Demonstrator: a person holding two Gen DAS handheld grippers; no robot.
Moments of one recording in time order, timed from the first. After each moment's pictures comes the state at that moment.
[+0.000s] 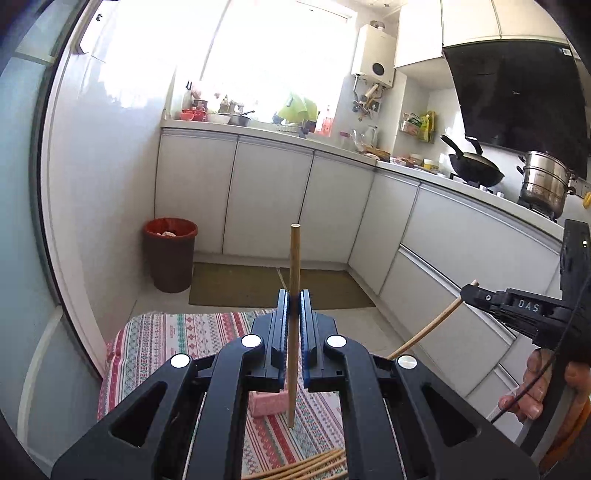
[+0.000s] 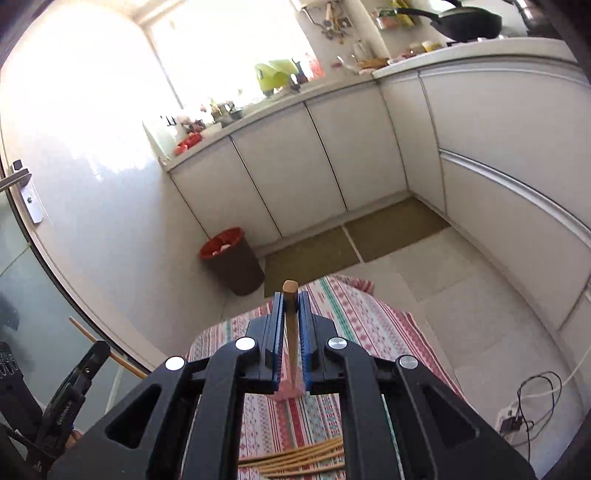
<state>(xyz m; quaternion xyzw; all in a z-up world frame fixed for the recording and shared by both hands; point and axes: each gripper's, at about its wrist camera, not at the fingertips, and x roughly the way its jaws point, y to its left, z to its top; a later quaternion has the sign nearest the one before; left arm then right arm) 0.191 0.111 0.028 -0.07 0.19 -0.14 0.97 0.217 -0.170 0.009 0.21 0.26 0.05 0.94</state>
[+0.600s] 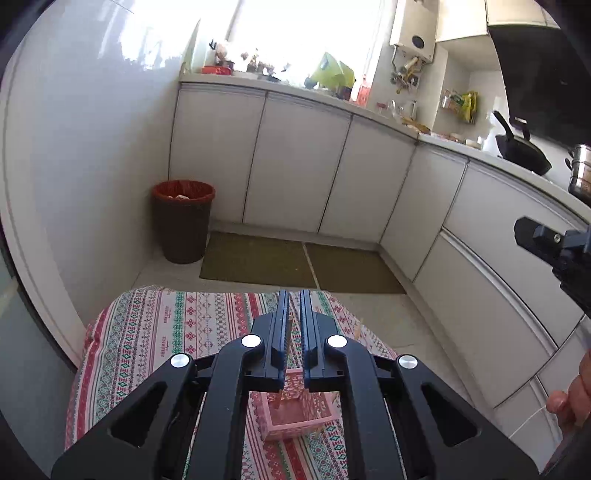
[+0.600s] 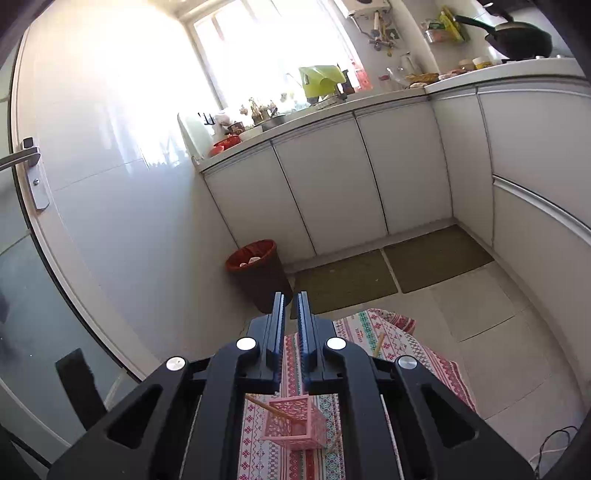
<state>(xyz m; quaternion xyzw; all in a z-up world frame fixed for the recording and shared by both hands) 0.285 0.110 -0.052 -0.10 0.24 -0.09 0.96 0.301 -0.135 -0.005 0.17 0.22 0.10 0.95</state>
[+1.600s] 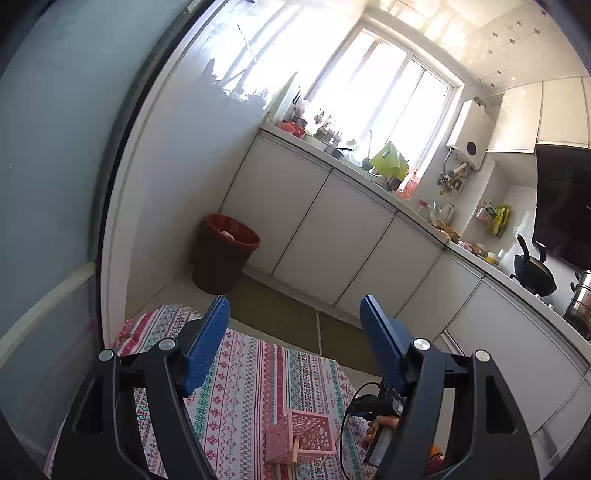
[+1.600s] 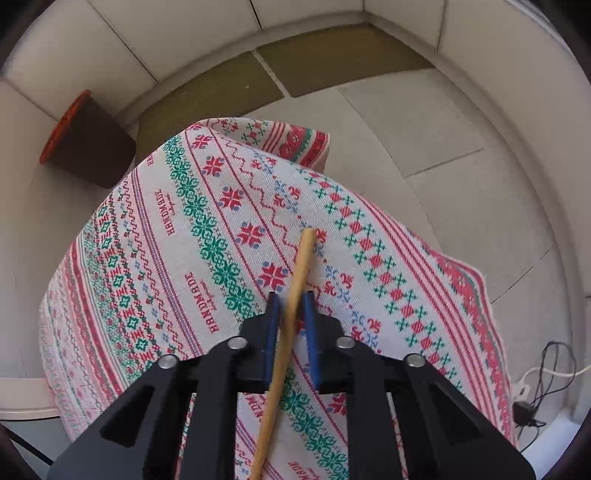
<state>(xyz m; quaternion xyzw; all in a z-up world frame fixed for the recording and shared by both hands) 0.235 0.205 -0.002 -0.25 0.15 -0.02 0.96 0.547 -0.172 -0.297 0.18 0.58 -0.07 0.79</state>
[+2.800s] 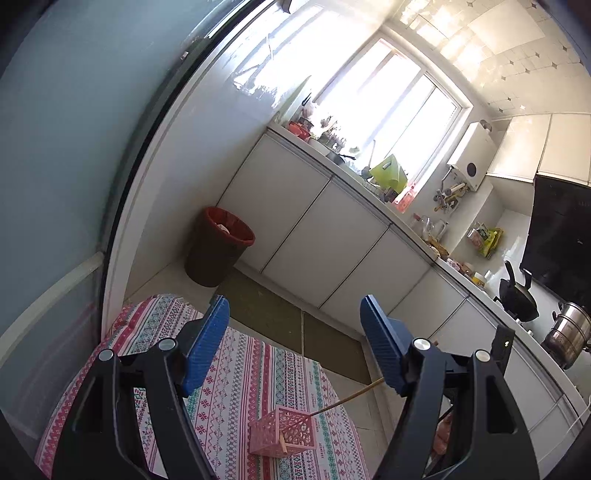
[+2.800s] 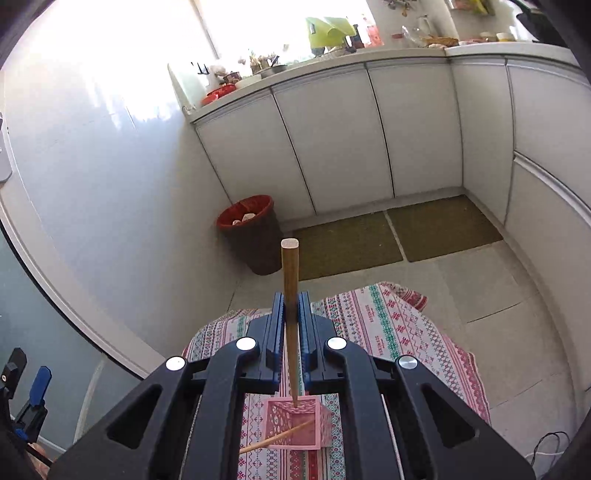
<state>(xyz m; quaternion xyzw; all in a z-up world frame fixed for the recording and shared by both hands) 0.218 0.235 0.005 -0.30 0.15 -0.04 0.94 0.380 -0.083 -0.031 0.14 0.32 0.12 0.93</state>
